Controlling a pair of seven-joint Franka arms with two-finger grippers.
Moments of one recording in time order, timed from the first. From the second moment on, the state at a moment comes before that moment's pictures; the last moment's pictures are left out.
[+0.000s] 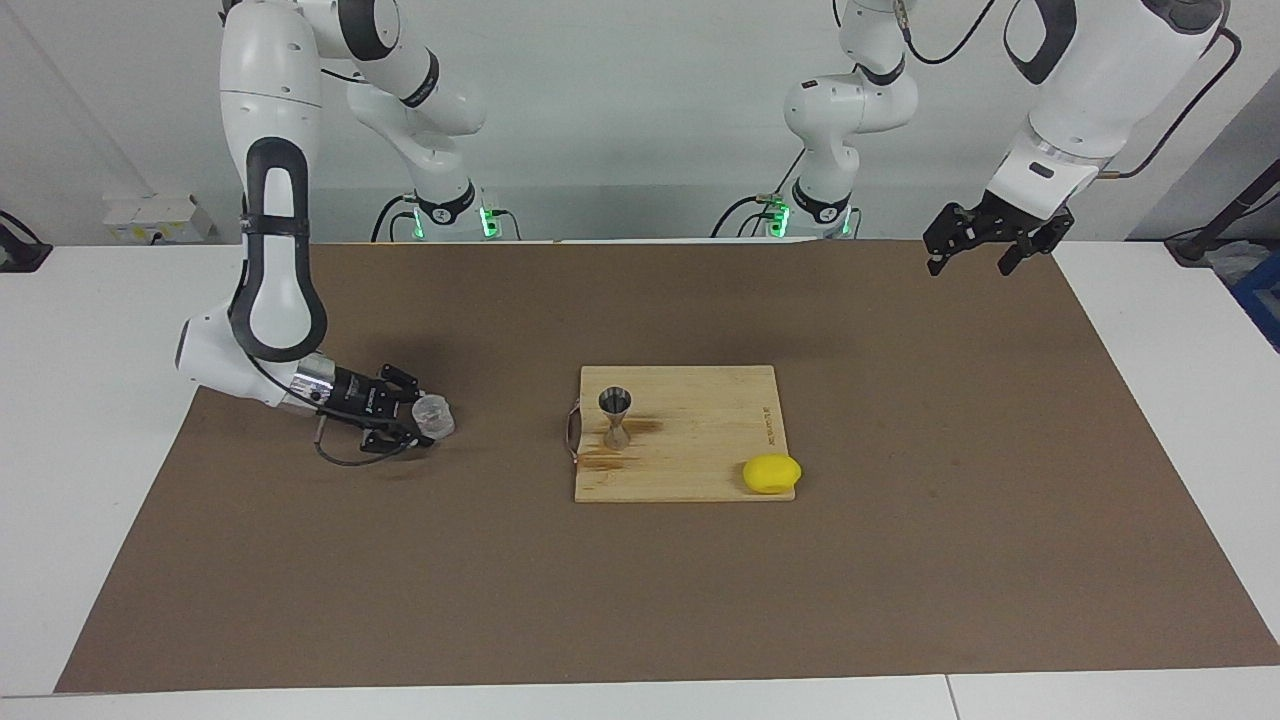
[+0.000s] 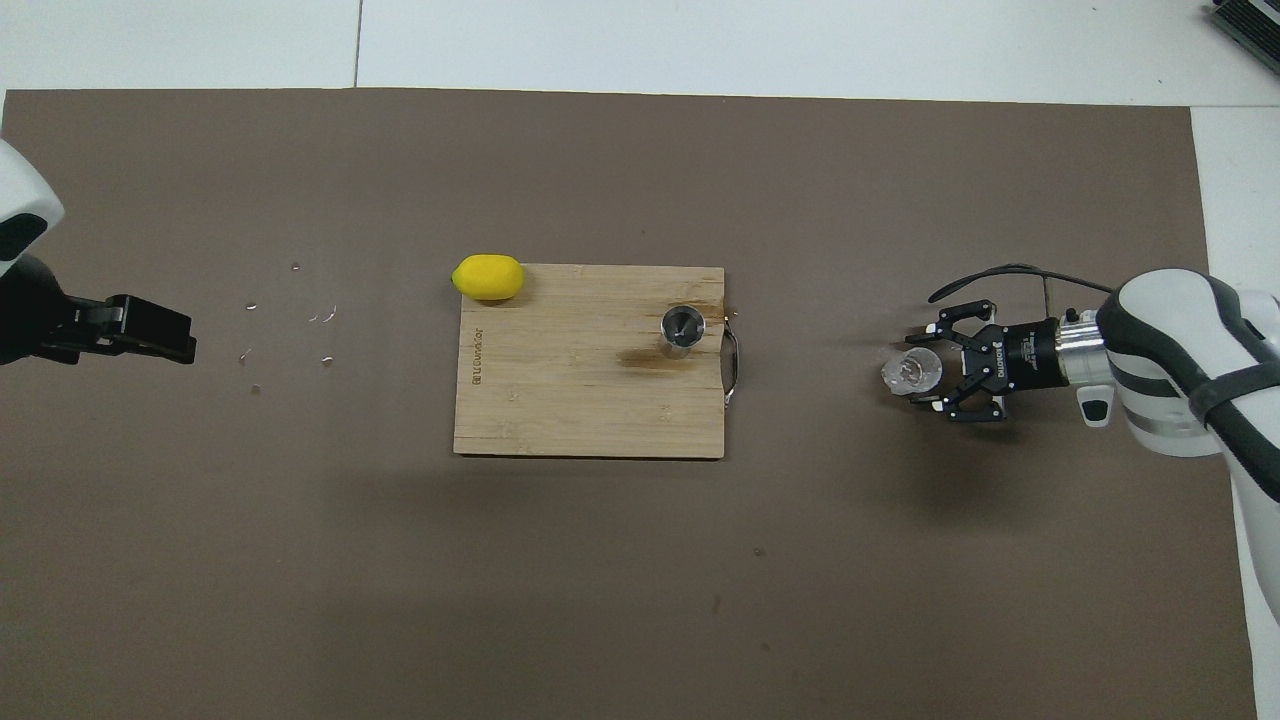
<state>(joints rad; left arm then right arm) 0.06 -0.04 -0.14 -1.64 -0.02 1.55 -0.01 -0.16 0.39 -0.04 -2.02 0.91 1.99 0.81</state>
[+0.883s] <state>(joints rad) 0.06 -0.04 -0.14 -1.64 -0.02 1.55 -0.01 -0.13 0.15 -0.03 -2.02 0.36 1.94 0.63</state>
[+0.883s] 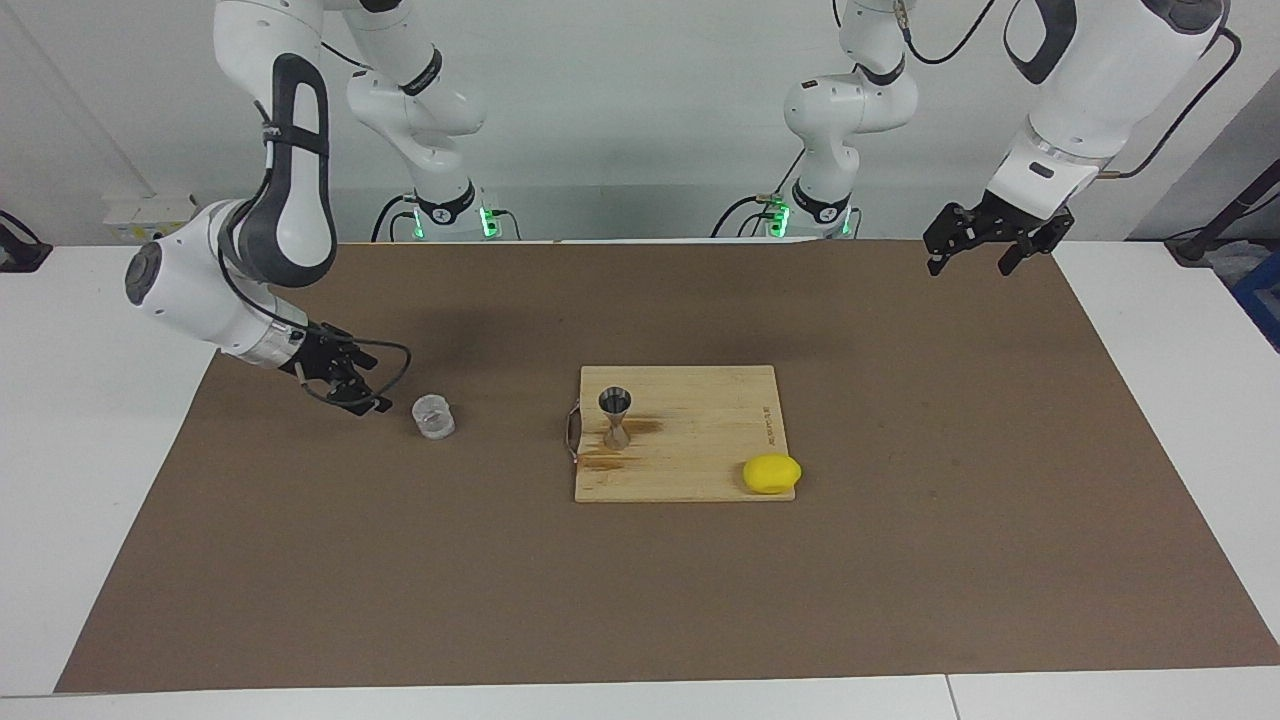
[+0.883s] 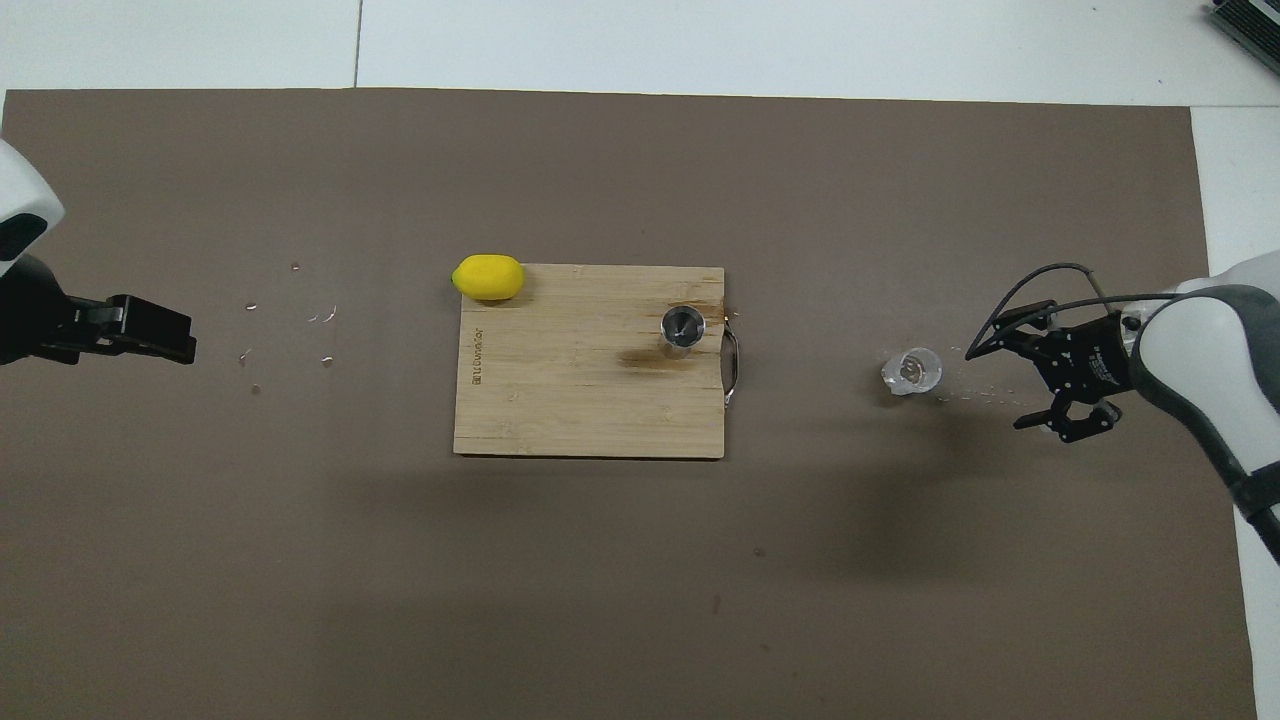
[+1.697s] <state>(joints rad) 0.06 -0.04 -0.14 -1.64 -0.02 1.55 -0.01 0.06 -0.02 -0.02 -1.95 0.07 1.89 0.32</state>
